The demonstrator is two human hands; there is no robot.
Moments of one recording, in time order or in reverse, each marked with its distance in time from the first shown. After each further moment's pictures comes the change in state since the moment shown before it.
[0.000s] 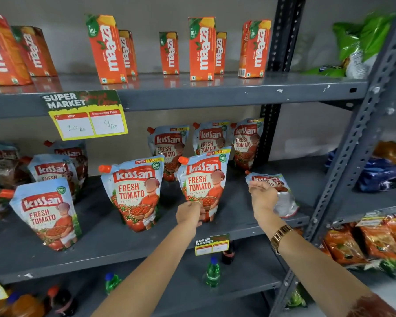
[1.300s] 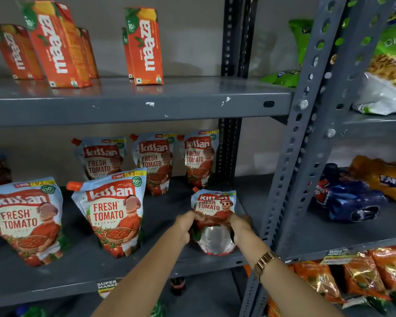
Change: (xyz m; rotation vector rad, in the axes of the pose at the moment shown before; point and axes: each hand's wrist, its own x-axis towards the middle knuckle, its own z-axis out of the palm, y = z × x) left_hand 0.034 0.007 0.221 -0.098 -0.252 -0.228; right_hand 0.154 0.033 -0.080 -0.120 -0.255 0.518
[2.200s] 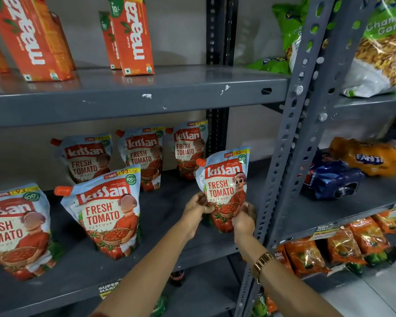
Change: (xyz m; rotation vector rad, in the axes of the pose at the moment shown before) left_hand -0.017 -0.003 0.015 0.093 -0.280 0.284; right_hand -0.009 0.030 -0.007 0.192 0.182 -0.236
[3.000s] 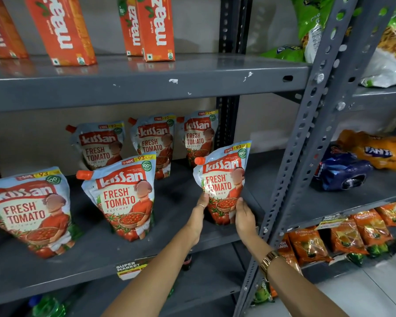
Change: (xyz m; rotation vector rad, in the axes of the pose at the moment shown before) left_hand -0.018 -0.038 -0.023 0.026 -0.040 0.088; right_hand -0.022 0.023 -0.004 -0.203 -0.250 -0.132
